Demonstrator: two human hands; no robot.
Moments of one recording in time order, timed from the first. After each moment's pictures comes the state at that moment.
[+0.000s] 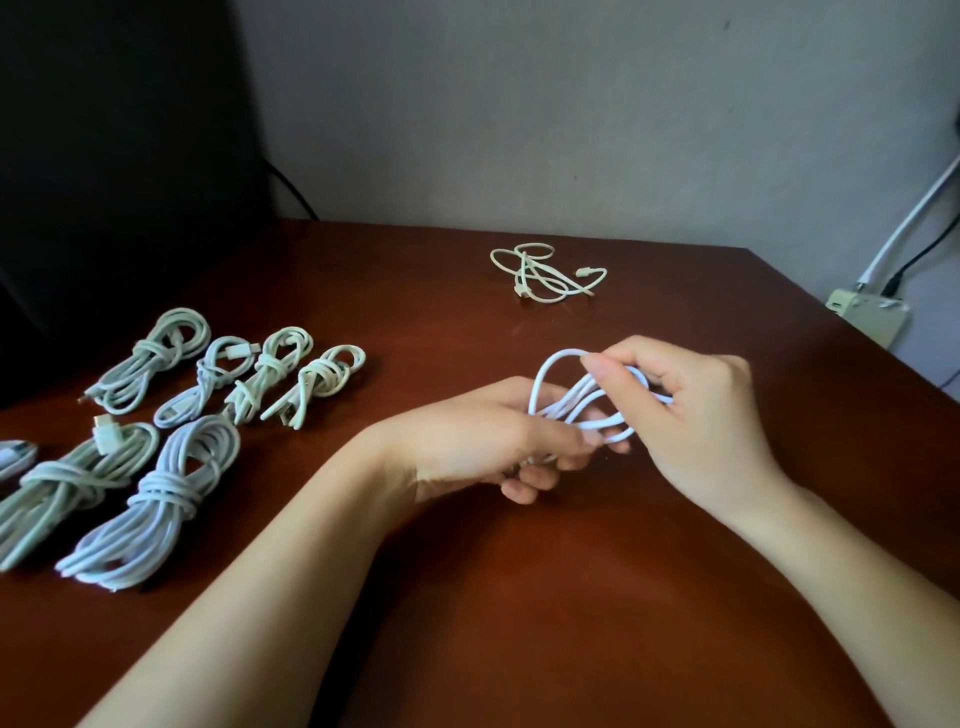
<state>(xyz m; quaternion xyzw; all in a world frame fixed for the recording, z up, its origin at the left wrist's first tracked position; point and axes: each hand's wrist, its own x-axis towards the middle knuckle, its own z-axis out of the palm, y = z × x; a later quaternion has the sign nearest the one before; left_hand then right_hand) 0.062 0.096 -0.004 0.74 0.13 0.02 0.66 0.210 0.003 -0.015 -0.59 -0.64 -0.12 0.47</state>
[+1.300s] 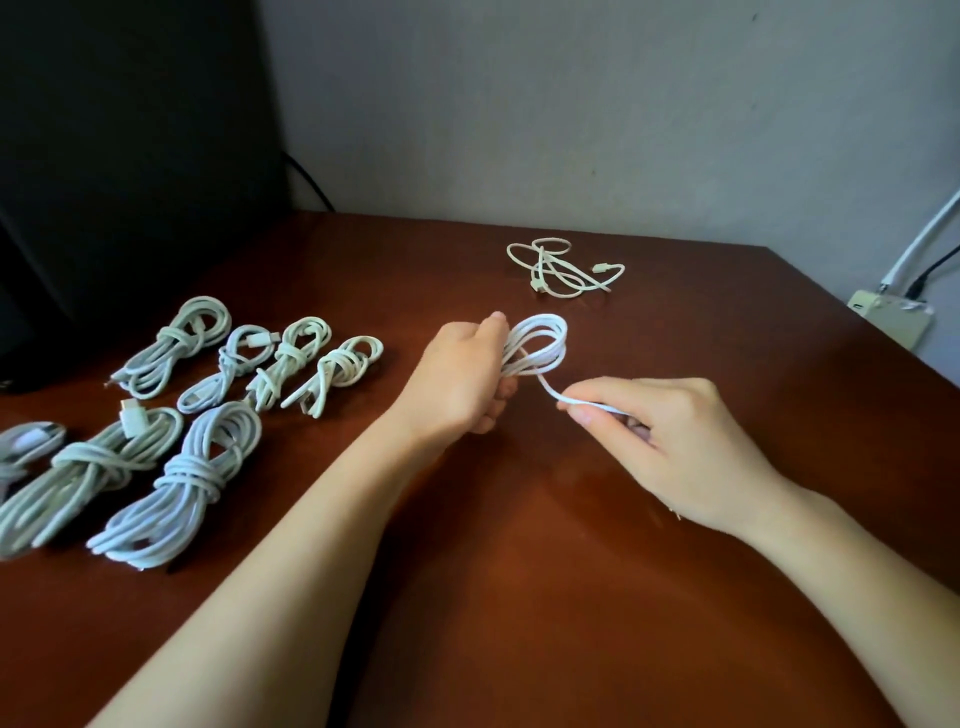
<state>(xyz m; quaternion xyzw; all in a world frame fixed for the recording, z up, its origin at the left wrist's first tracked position) 0.071 0.119 -0.010 0.65 0.36 0.27 0.61 0.210 0.004 -0.026 -0.58 -0.73 -0.07 0.35</state>
